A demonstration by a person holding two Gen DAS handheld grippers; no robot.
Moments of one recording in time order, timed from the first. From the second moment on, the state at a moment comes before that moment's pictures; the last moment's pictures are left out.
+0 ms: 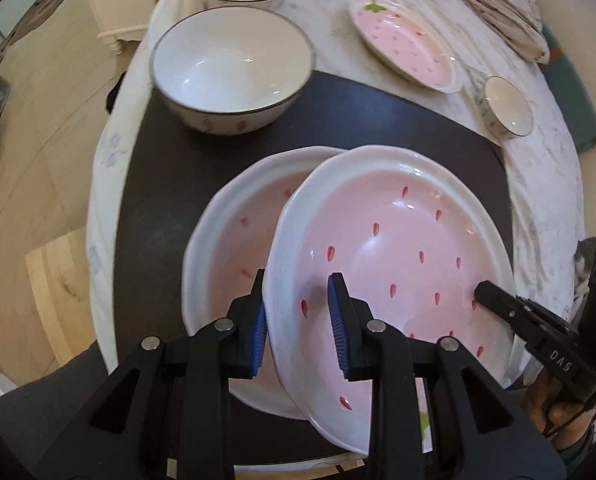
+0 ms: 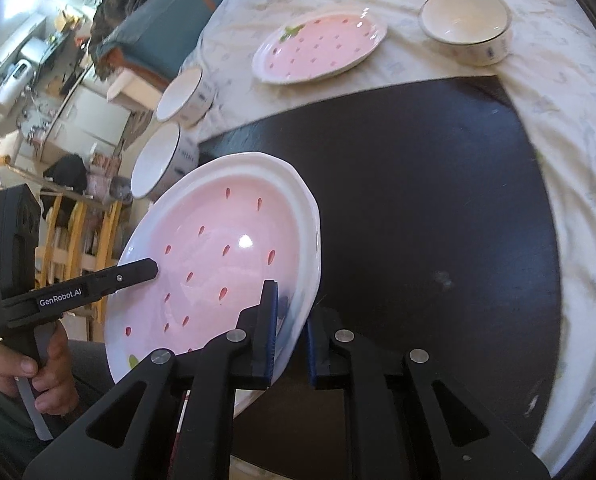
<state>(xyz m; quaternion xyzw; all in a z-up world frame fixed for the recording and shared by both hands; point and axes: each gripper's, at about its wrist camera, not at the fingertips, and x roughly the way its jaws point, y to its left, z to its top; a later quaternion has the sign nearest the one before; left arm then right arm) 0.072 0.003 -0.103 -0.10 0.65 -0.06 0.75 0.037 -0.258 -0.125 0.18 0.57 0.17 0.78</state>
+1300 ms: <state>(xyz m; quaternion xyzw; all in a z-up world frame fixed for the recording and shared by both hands) 0.065 0.031 -0.123 -0.09 0.67 -0.03 0.74 0.052 -0.212 -0.141 0.12 0.60 0.19 0.77</state>
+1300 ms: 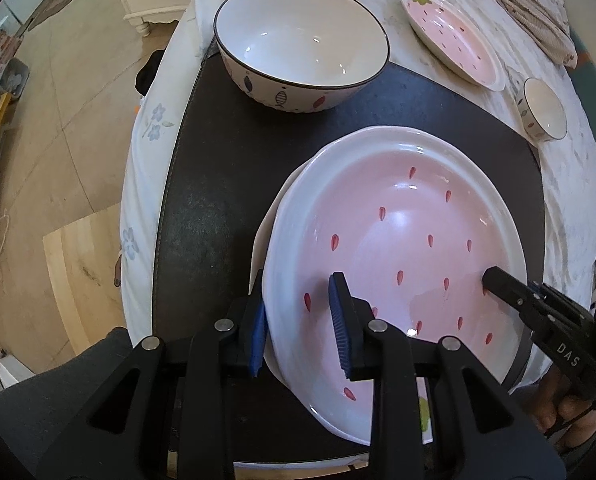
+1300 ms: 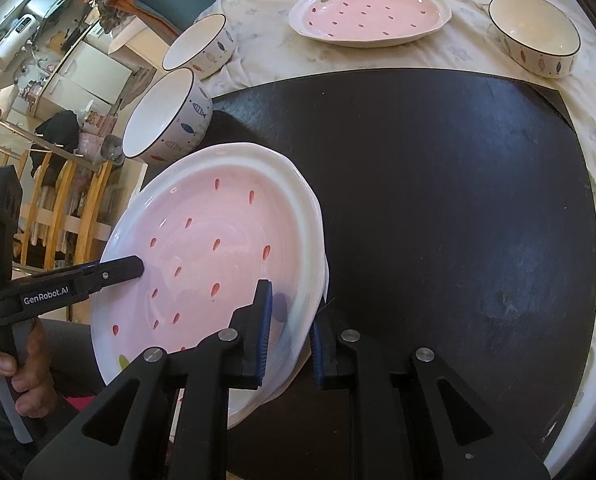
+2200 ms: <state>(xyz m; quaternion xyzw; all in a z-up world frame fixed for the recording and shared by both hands) 0.069 0.039 -0.127 -0.05 0.67 -0.01 0.74 0.052 -0.213 -0.154 0.15 0.65 0.21 0.72</state>
